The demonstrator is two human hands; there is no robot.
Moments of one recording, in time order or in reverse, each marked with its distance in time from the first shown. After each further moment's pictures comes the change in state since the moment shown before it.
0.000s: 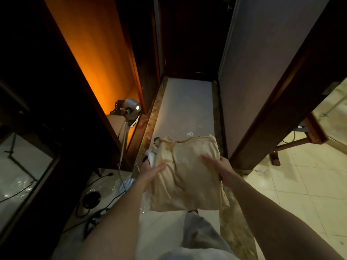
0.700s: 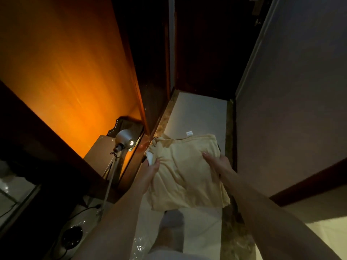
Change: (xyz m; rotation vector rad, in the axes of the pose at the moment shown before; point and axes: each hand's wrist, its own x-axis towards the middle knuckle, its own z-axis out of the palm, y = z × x) left_hand 0.292 0.201 0.064 -0.080 0.155 0.008; right_hand 0.319 -0.239 0.019 -0.105 -0.054 -0.057
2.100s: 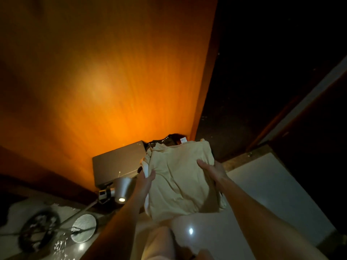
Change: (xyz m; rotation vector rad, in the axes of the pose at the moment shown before) left_hand 0.425 0.203 -0.002 -0.471 0.832 -0.169; right_hand 0.542 -0.350 0.291 -0.567 -0.796 -0.020
